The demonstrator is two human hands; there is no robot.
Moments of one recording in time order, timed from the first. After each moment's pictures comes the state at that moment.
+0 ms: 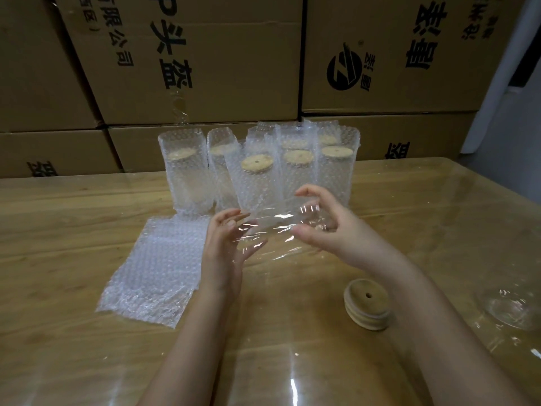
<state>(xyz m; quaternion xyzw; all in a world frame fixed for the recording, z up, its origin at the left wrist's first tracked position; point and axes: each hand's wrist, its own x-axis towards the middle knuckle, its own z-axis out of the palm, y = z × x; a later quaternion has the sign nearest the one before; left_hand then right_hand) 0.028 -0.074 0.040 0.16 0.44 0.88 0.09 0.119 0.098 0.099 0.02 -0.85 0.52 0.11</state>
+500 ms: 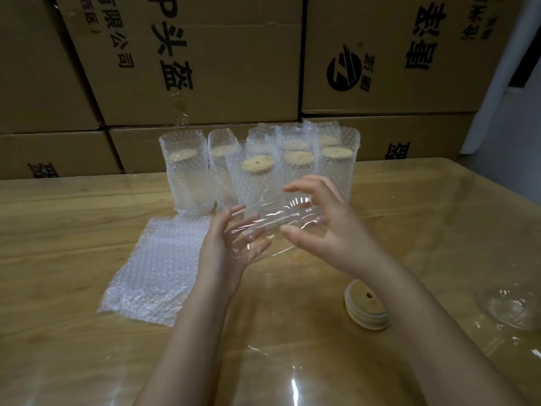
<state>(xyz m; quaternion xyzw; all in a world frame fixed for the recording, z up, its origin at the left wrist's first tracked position) 0.031 -0.076 0.061 0.06 0.45 0.88 0.16 0.124 0.078 0.109 0.10 -0.88 0.40 0.25</state>
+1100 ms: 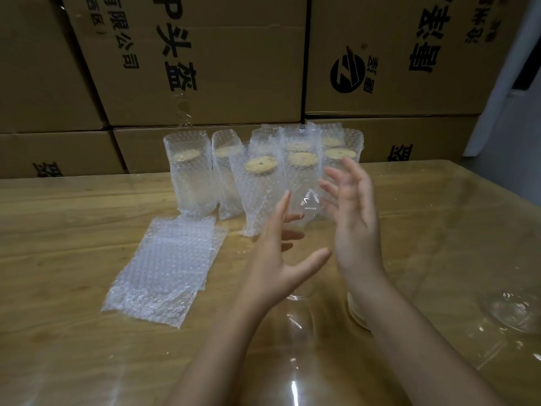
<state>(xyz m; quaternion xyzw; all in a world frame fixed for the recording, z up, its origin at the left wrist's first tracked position) 0.071 -0.051 0.058 0.39 0.72 0.56 -0.06 0.117 0.059 0.099 -0.01 -0.66 0.62 0.43</state>
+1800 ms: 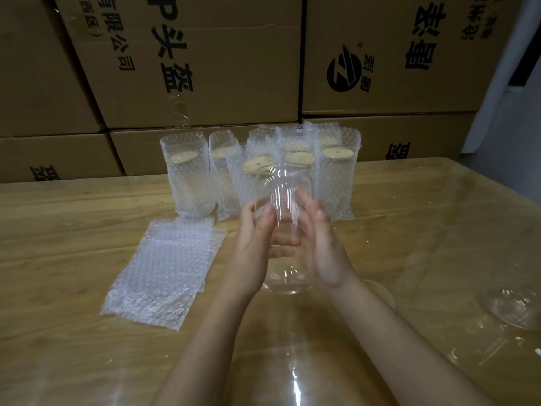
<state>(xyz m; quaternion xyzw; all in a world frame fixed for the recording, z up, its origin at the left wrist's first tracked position) 0.056 -0.056 0.073 0.27 0.61 0.74 0.07 0.099 0.053 0.067 0.03 -0.67 0.72 0.20</state>
